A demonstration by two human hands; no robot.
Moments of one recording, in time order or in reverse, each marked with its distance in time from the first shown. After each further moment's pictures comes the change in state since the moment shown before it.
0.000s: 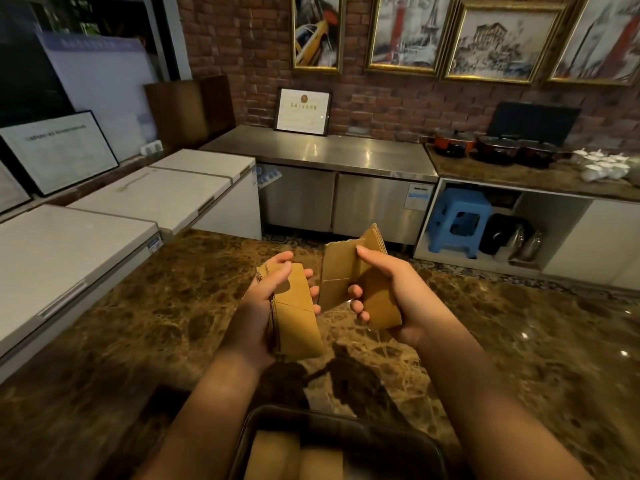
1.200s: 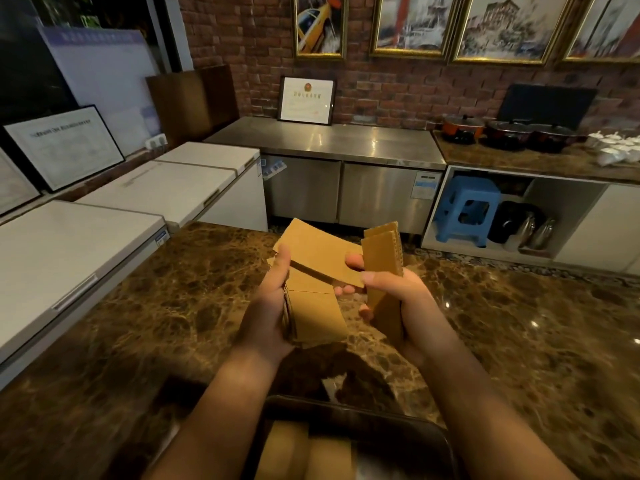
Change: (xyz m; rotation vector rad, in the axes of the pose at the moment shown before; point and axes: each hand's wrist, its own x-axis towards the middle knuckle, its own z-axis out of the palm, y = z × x) left_hand -0.003 -0.007 0.010 -0.052 0.002 -0.101; right_hand -0.017 0.029 0.001 -0.055 -0.015 -0.301
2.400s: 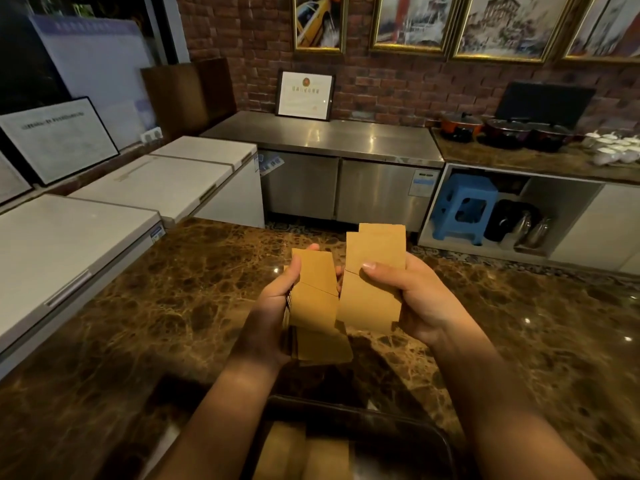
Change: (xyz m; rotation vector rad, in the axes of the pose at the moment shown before) left_hand 0.000 -0.008 -0.004 0.003 -0.122 -0.069; right_hand 0.023 -0.008 -0.023 -0.005 -0.038 0.029
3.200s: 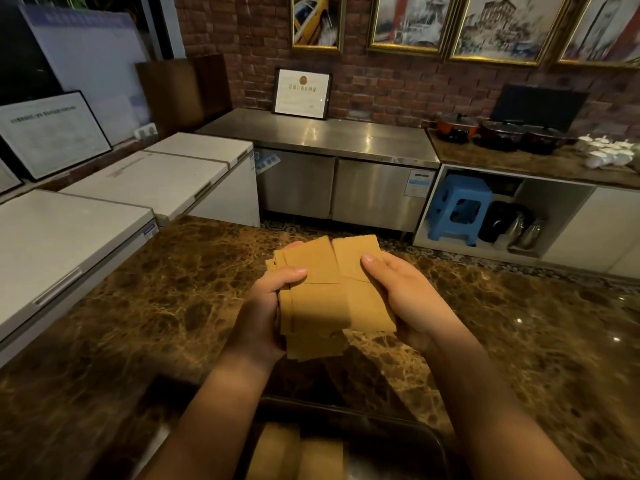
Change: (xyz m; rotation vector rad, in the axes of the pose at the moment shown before) left_hand 0.000 0.004 -0.003 0.160 0.044 0.180; right_hand -0.003 -0.002 0.012 -0.077 0.065 0.062
